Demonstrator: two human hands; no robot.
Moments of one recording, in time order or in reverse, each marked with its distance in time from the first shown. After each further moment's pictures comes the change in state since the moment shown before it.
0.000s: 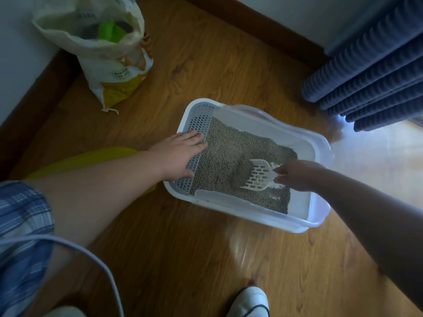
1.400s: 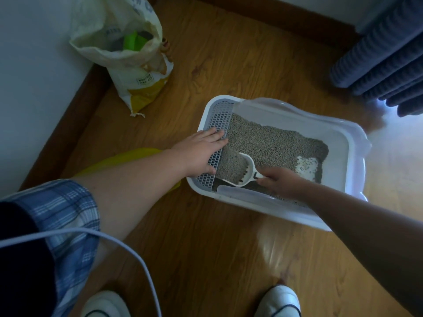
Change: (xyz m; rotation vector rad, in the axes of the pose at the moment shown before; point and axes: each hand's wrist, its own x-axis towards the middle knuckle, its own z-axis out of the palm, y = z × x) left_hand -0.001 0.006 -0.004 -0.012 -0.017 -0.020; right_hand 0.021 -0.078 0.051 0.700 0.078 -0.250
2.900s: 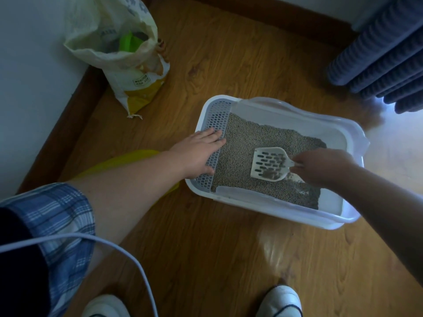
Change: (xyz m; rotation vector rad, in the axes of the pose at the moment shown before) left_hand 0.003 -0.001 0.002 0.014 -0.003 0.003; right_hand -0.040 -0.006 -0.074 -0.749 0.155 0.230
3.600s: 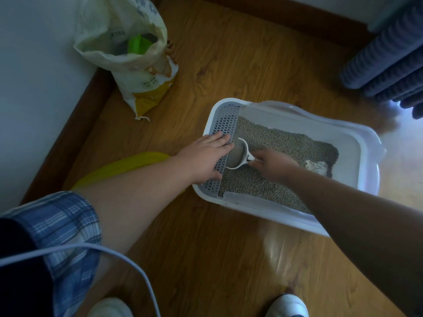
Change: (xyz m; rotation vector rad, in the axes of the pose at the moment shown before) left_hand 0.001 -0.001 -0.001 0.005 0.016 0.014; right_hand 0.066 -0.087 0.020 0.530 0.003 -0.159
